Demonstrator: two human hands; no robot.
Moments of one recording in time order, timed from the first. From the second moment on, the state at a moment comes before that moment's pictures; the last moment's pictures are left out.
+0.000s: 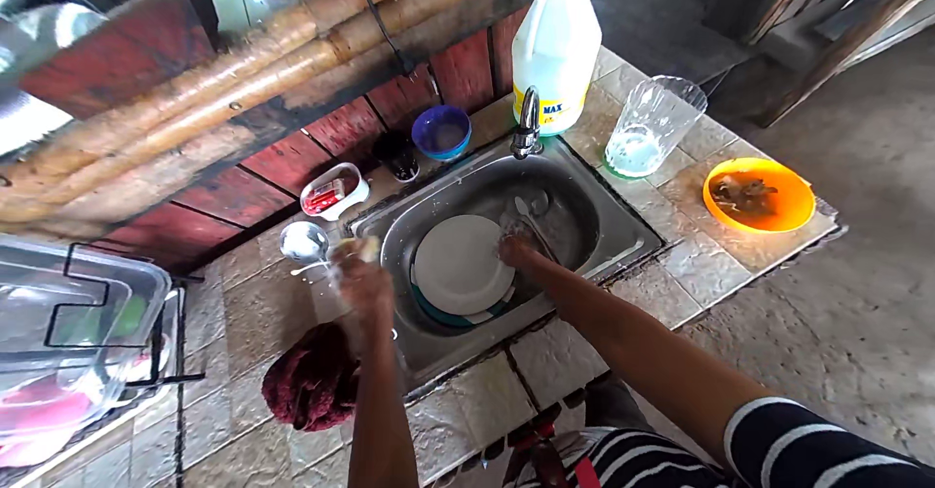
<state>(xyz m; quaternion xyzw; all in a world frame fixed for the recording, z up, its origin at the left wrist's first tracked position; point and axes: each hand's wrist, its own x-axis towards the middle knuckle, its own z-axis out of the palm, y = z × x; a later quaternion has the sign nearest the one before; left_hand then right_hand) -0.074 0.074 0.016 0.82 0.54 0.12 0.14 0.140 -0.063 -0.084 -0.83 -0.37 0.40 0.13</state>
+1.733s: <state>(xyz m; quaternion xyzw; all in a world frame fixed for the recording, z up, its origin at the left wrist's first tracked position) 0.027 0.067 0.052 0.92 0.10 -0.02 0.38 0.181 -0.122 0.012 -0.79 -0.39 0.33 0.35</state>
